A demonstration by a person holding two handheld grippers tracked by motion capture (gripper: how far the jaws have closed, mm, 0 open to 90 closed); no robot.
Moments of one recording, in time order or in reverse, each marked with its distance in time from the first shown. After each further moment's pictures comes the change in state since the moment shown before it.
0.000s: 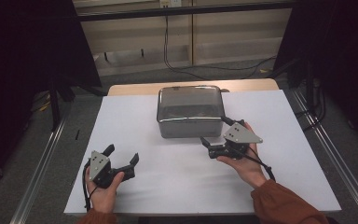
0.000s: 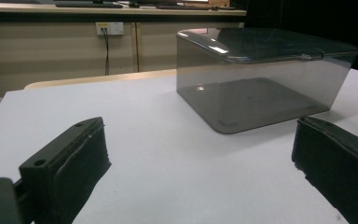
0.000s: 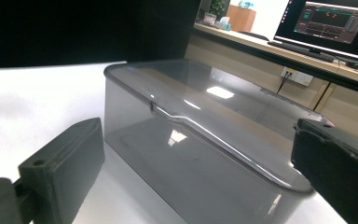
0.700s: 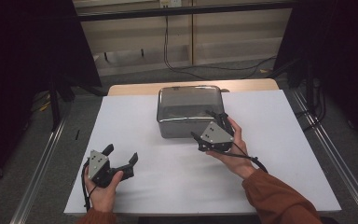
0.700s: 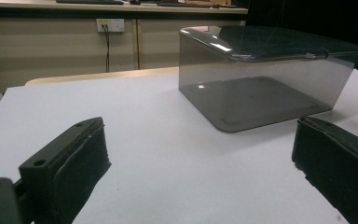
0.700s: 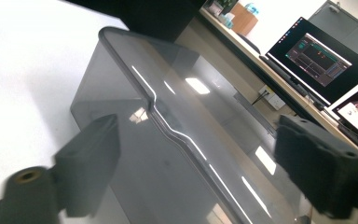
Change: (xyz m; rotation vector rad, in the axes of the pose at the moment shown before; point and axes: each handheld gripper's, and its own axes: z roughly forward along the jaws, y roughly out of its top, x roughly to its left) left arm 0.003 0.000 0.001 0.012 -0.001 -0.010; right arm 0.016 0.016 0.036 0.097 -0.055 -0.396
